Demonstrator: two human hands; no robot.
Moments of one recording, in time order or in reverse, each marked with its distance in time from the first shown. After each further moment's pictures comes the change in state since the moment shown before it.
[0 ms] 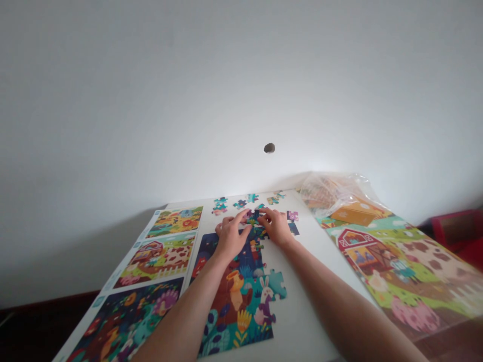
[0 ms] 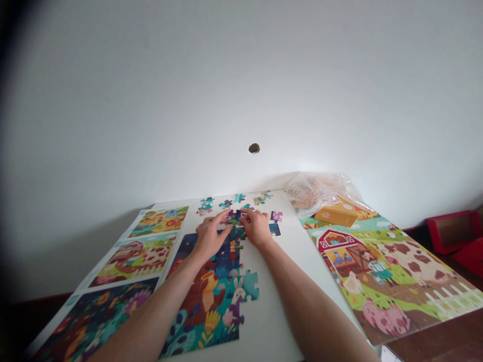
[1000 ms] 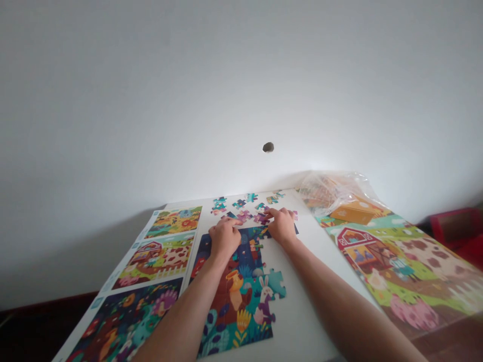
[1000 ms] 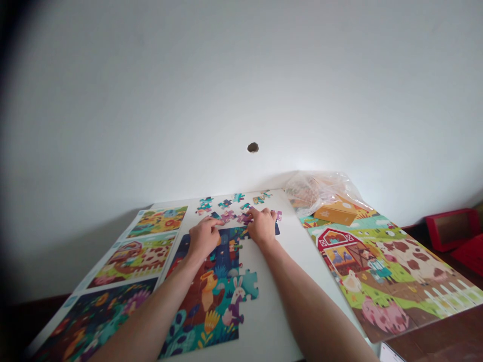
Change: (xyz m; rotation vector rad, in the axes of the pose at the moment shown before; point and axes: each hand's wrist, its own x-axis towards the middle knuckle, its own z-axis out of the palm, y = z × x) left_hand 0.002 0.000 -0.011 0.163 -0.060 -0.198; right_hand -0.003 -0.007 -0.013 -0.249 -0.039 0.189
